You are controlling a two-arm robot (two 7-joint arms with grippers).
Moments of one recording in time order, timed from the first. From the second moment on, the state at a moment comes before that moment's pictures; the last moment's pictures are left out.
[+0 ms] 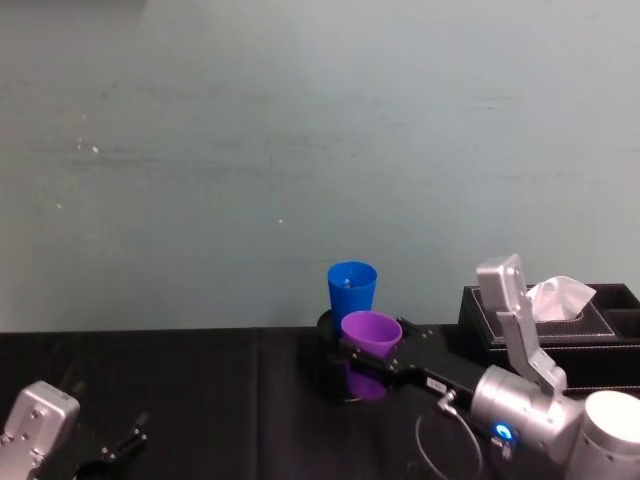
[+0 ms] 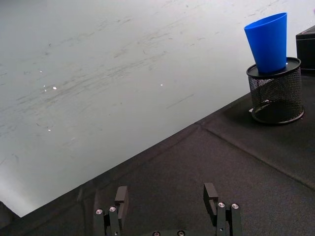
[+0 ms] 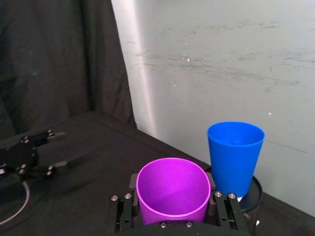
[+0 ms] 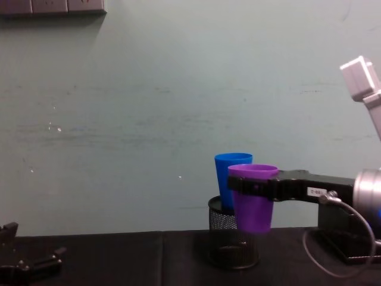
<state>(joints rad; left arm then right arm) -0.20 0.60 0.45 -1.41 -0.25 -0.12 0.03 0.59 0.29 -0.41 -1.05 0.46 0.00 0.66</state>
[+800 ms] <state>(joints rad) -0.20 0.60 0.45 -1.41 -0.25 -0.12 0.03 0.41 0.43 -0.46 -1.19 0.51 -0.11 0.73</state>
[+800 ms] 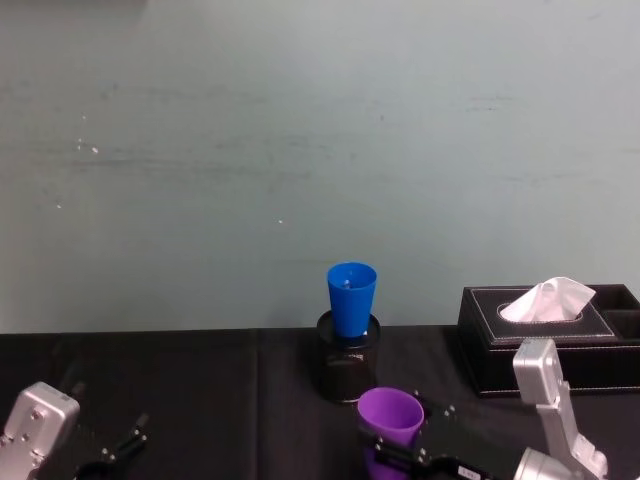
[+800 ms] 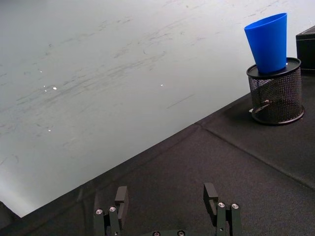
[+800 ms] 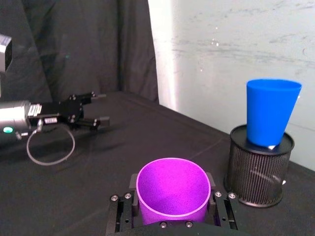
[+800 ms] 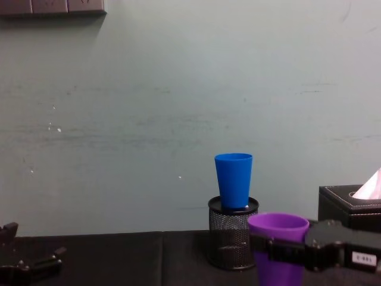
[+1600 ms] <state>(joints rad) -0.20 0.60 0.45 -1.41 -0.25 -0.12 0.03 0.45 0.39 -0.49 -1.01 0.50 -0.23 0.82</state>
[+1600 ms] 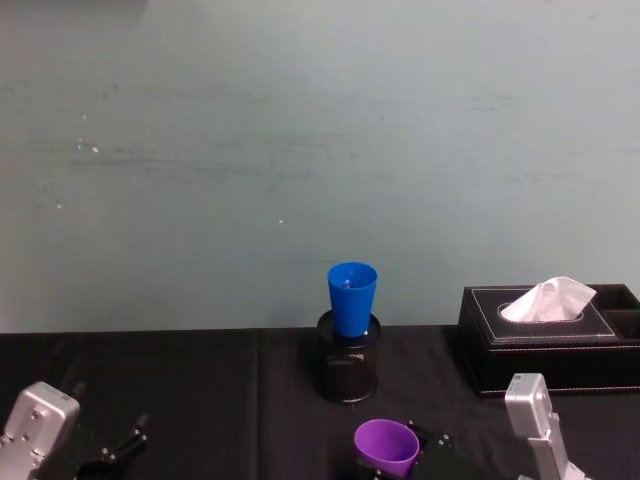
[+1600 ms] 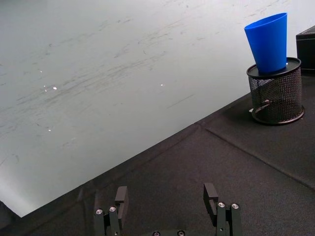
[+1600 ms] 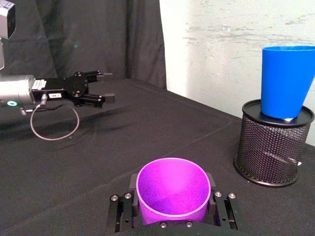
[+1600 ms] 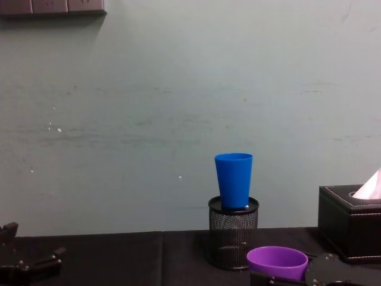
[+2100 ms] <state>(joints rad) -0.20 0.60 0.45 -1.41 -0.25 -0.12 0.03 0.46 0.38 -0.50 -0.98 0.50 -0.22 0.82</state>
